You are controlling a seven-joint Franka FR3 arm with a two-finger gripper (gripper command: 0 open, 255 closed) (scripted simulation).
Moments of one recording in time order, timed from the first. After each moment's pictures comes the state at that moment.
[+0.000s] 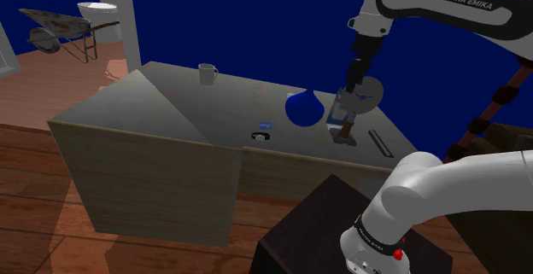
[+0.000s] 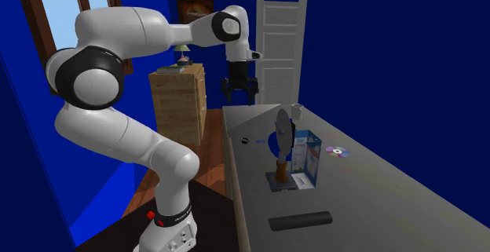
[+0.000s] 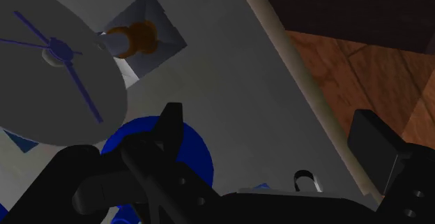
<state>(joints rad) -0.03 -0.78 -0.14 -2.25 -0.20 1.42 -0.28</state>
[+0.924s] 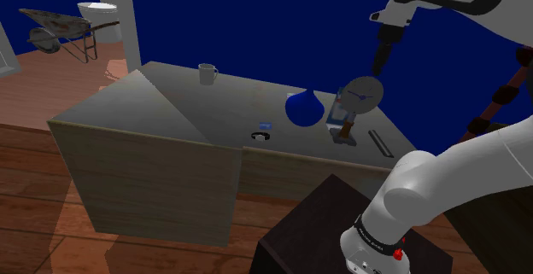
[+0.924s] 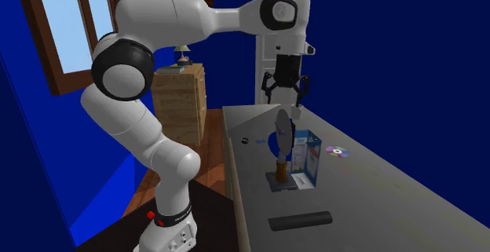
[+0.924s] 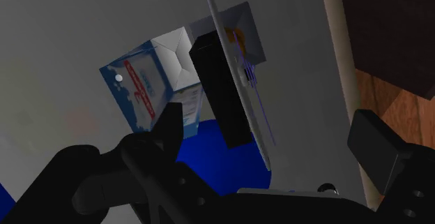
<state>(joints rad) 0.04 -0.53 -0.57 -1.91 -0.28 1.38 -0.88</state>
